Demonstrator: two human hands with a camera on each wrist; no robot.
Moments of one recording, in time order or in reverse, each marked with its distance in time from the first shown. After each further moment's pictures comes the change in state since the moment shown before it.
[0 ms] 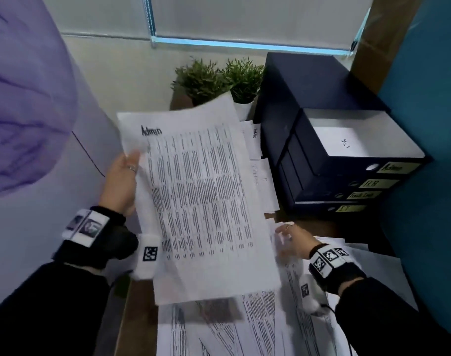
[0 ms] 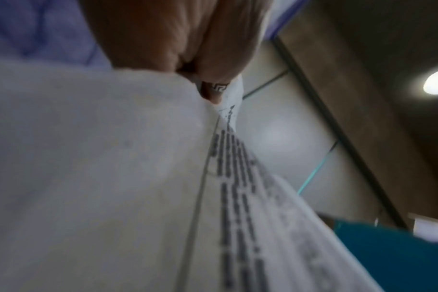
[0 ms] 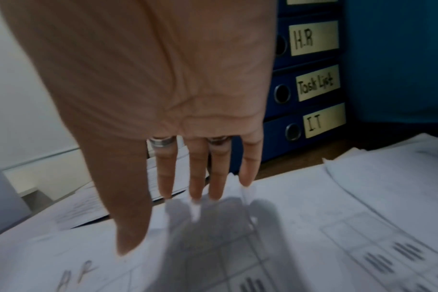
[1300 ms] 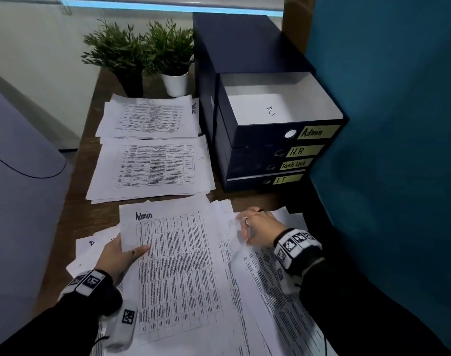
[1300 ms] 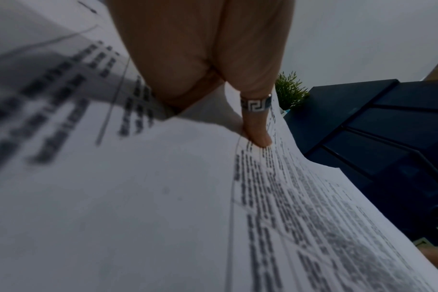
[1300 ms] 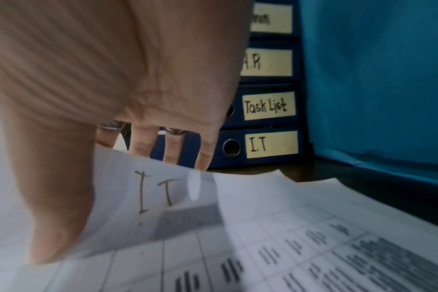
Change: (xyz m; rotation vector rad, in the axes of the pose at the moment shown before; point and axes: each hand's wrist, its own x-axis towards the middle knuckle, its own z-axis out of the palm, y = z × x) left_hand -0.095 -0.178 0.097 0.187 -0.212 -0.584; right_hand -0.007 0.099 -0.018 -0.190 -0.030 -0.283
